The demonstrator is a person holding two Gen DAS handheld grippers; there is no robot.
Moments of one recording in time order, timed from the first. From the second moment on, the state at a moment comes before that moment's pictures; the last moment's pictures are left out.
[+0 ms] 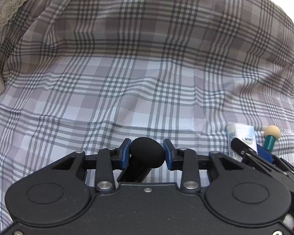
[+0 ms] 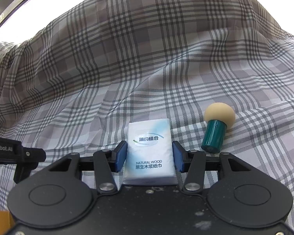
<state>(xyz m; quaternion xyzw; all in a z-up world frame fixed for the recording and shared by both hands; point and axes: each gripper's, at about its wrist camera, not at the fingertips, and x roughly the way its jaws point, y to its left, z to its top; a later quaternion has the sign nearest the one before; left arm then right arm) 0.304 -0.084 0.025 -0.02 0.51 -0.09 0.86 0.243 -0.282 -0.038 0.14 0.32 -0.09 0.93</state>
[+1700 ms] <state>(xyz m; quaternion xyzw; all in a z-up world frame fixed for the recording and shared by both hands) 0.076 0.006 0.041 -0.03 0.49 -0.13 0.86 0.031 -0.349 0.011 0.18 0.31 -0.18 0.92</state>
